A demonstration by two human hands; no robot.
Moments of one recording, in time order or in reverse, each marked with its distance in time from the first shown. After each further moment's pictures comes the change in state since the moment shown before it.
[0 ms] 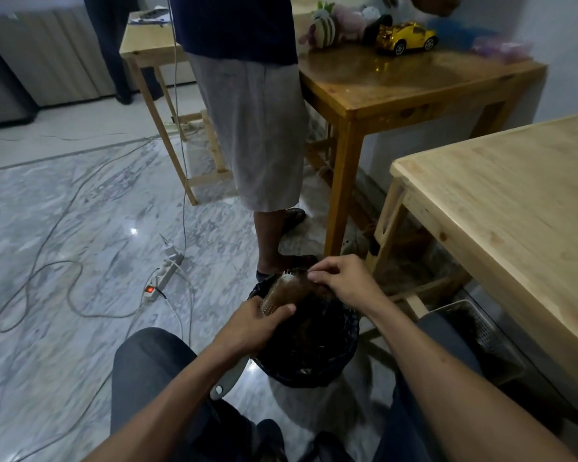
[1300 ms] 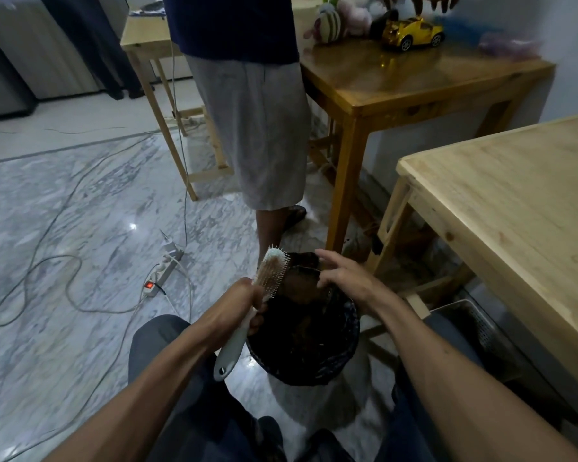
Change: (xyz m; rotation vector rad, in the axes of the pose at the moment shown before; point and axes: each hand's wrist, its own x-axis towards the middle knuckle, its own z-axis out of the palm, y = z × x) left_hand 0.001 0.022 -0.030 -0.449 -0.197 -0.099; right_hand 0.006 -0.008 -0.006 0.178 -0.273 0.216
